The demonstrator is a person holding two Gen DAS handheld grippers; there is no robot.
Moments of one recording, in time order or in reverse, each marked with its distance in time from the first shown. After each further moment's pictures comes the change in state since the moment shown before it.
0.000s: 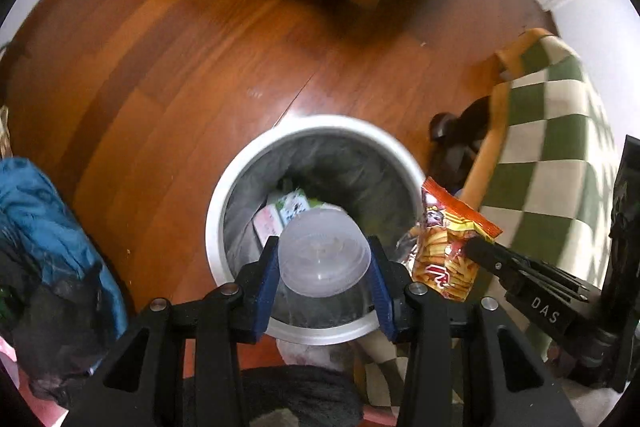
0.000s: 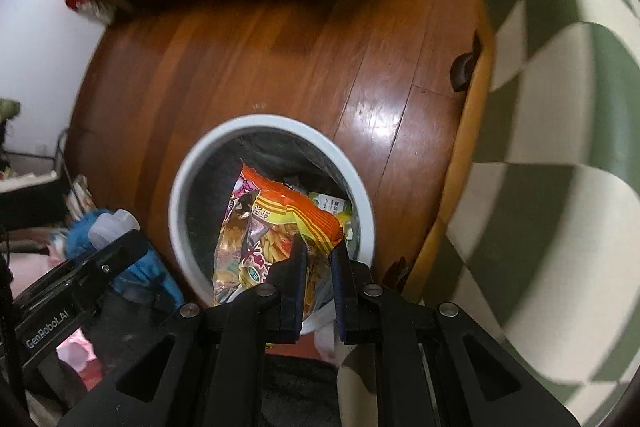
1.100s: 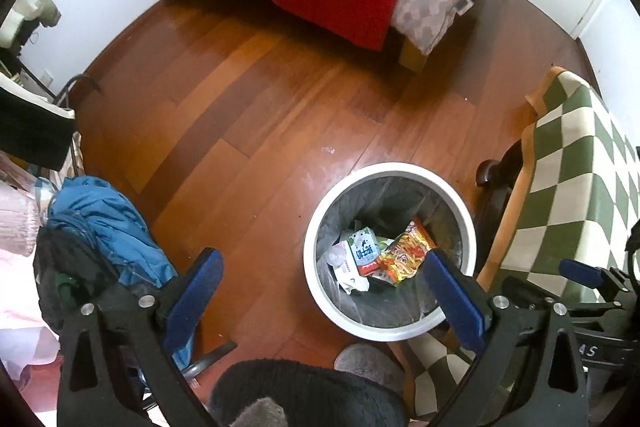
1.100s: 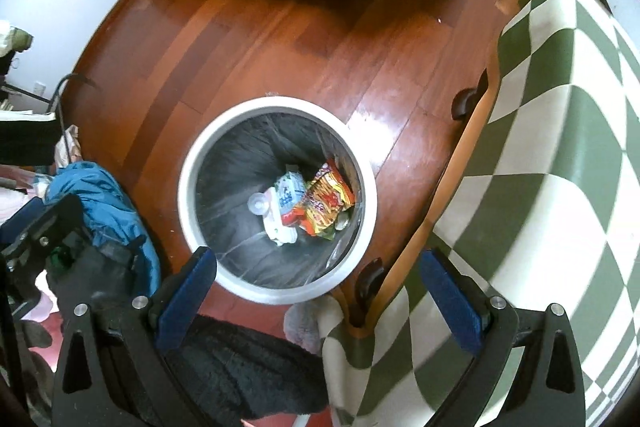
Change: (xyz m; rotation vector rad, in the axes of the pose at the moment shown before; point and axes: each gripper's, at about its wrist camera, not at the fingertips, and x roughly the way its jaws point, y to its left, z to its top) left arm -0.100 0.012 -0.046 0.003 -0.273 0.227; right arm -0.056 0.037 -0.032 -0.185 -0.041 -0.078
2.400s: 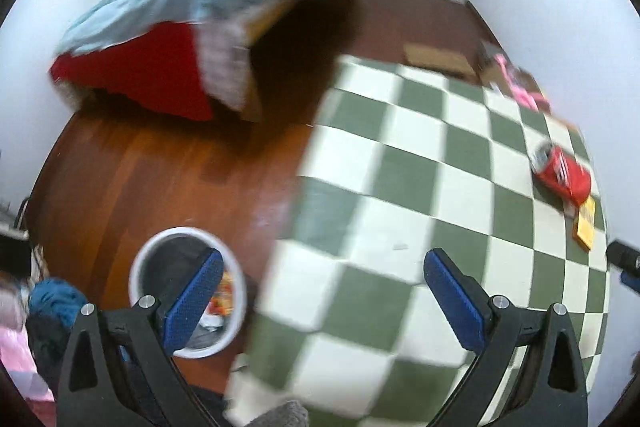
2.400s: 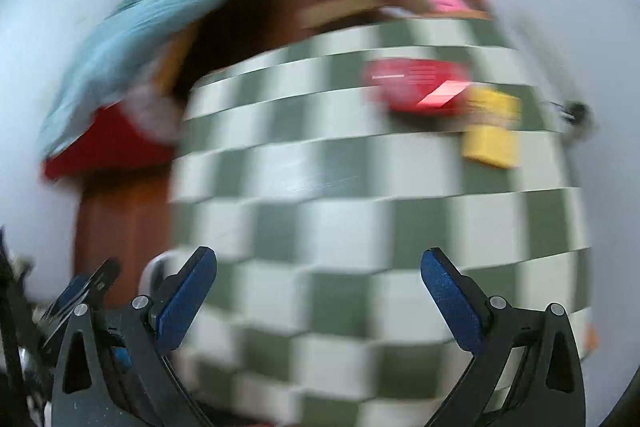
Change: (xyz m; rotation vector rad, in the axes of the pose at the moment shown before) left arm -0.075 -0.350 -0.040 0.352 -0.144 -0.131; right arm -0.231 -0.385 -0.160 0.658 -0.334 -0.052
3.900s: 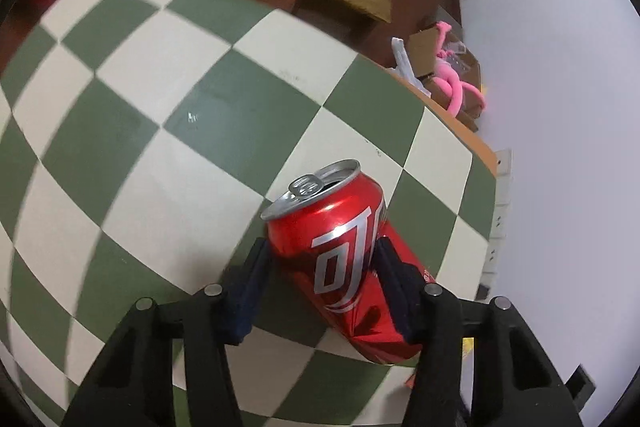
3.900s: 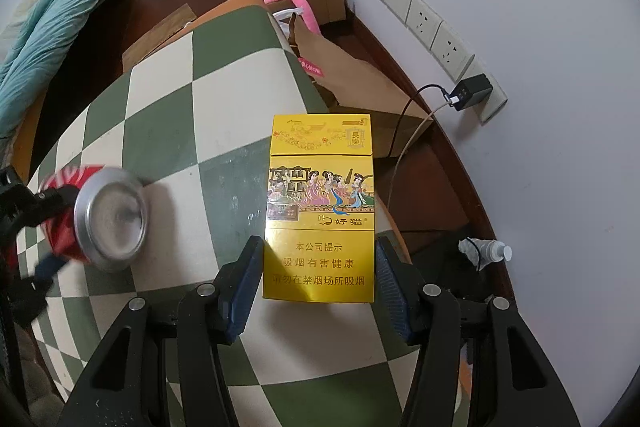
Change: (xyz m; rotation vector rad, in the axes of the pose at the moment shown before) left arm 0.120 -0.261 0.089 -0.282 0.283 -0.333; right arm 0.103 -0.225 0.114 0.240 0.020 -0.265
